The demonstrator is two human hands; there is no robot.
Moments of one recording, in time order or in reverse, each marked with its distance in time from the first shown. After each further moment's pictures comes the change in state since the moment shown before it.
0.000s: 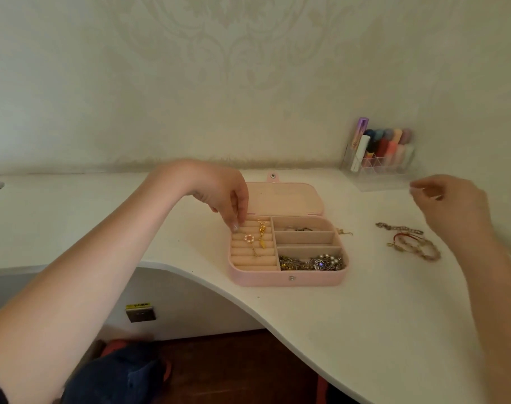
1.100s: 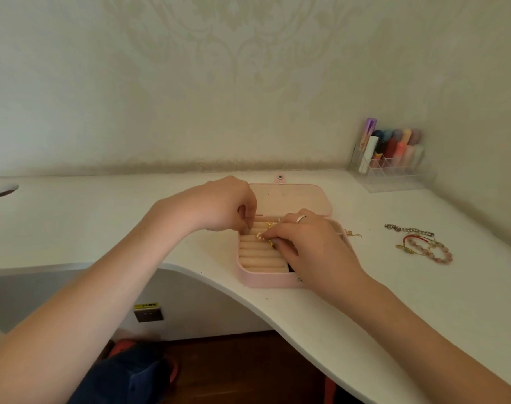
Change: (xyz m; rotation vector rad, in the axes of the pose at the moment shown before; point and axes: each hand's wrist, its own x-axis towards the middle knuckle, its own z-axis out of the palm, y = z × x) left_hand -0.010 -0.004 0.034 0.107 0.349 0.048; right_hand -0.102 -0.117 0.067 0.055 -0.418 -0.734
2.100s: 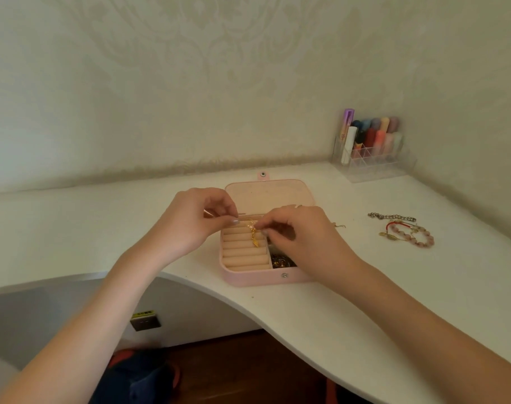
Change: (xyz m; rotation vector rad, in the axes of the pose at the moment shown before) left_hand -0.021 -0.004 0.032 -0.524 0.404 -0.024; right_hand -0.002 0.014 -0.006 0.262 0.033 0.180
